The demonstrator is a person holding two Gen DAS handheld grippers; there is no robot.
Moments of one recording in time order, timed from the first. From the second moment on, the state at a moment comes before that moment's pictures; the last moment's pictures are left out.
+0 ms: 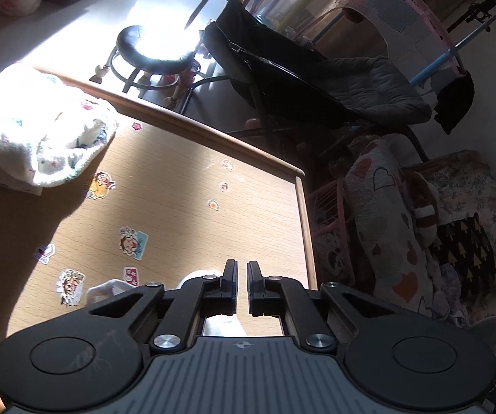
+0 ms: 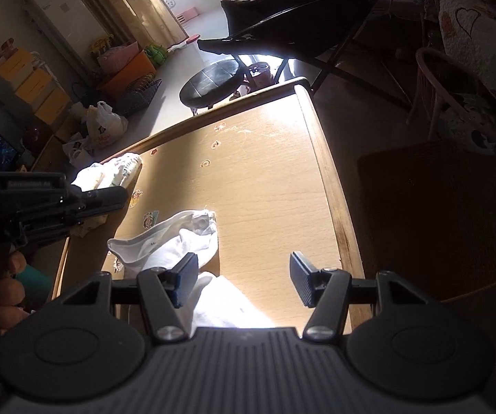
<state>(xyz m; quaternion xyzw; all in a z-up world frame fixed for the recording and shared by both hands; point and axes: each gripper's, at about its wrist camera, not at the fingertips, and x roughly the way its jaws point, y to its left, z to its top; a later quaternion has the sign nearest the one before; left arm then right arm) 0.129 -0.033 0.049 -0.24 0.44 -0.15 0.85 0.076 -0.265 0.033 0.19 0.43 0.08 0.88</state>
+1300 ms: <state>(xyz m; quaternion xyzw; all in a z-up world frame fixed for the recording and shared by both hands) 0.056 0.048 0.087 -0.17 0.38 -0.01 0.91 0.079 -0.213 0.062 0.11 0.32 -0.01 0.94</state>
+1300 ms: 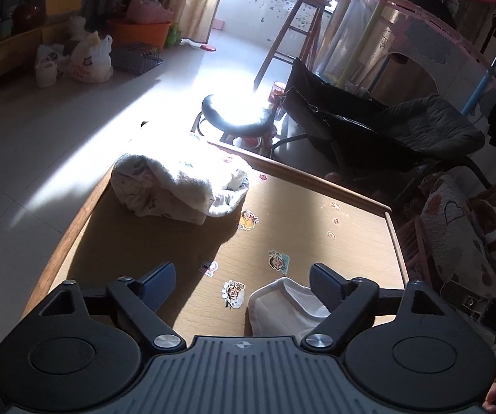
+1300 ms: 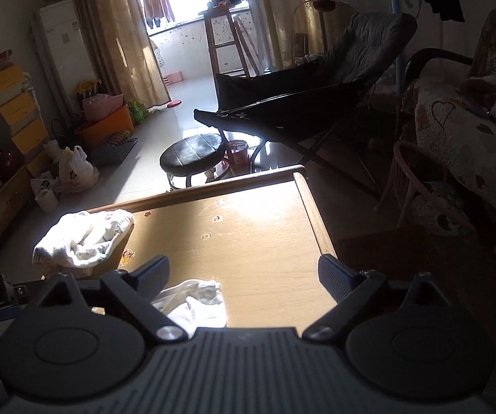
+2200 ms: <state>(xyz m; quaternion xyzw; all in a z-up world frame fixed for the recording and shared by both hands) 0.081 0.048 0.031 -0.22 0.44 -0.03 0.87 0.097 -0.209 0.031 0.11 0.39 0.02 0.91</state>
